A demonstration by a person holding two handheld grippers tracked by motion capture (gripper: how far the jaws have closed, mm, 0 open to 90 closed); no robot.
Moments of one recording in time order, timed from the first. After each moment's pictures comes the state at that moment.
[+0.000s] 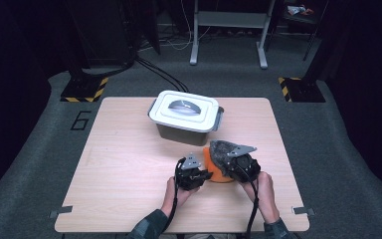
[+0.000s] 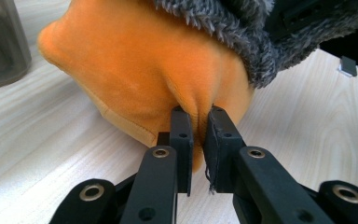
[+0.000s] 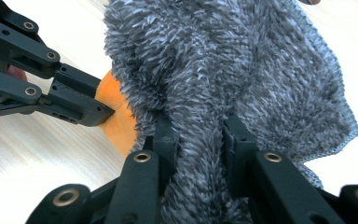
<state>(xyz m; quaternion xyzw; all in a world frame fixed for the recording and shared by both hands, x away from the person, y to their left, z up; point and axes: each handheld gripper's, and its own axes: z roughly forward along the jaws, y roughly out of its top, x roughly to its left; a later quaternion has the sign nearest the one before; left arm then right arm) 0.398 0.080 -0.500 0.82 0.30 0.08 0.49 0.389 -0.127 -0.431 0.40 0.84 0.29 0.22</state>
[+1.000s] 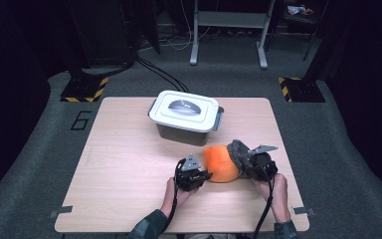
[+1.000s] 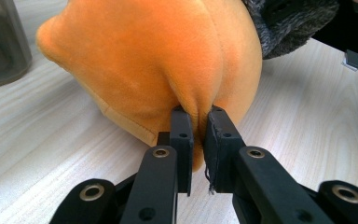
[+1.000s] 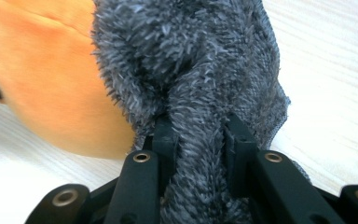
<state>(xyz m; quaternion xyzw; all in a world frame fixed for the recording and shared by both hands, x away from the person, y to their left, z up) 0.398 0.081 -0.504 0.82 0.30 0.08 0.49 0.405 -0.185 -0.455 0.48 0.81 0.28 0.19</state>
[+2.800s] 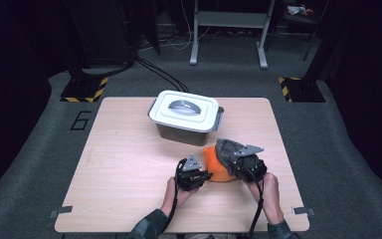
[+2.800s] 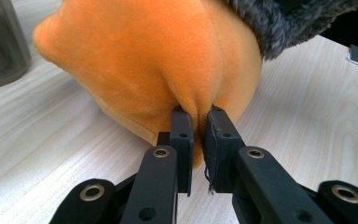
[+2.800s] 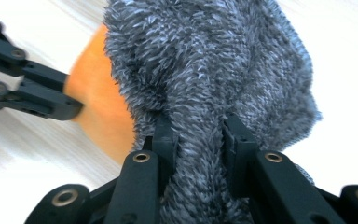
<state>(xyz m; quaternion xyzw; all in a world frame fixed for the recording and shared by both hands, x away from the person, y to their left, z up) 0.399 0.080 -0.505 0.82 0.29 0.08 0.48 0.389 -0.146 -0.432 0.43 0.83 0.29 0.23</state>
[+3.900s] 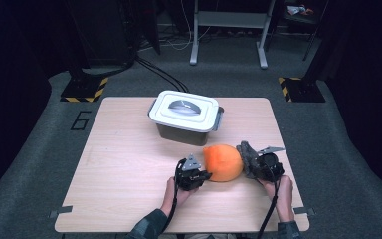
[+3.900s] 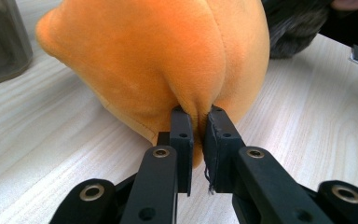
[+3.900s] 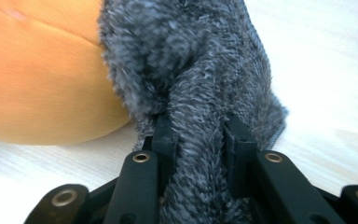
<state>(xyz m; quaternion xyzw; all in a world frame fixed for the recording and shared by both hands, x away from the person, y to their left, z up) 0.400 0.081 -0.508 0.82 0.29 0.08 0.48 0.409 -0.209 -0.467 0.53 0.78 0.27 0.19</state>
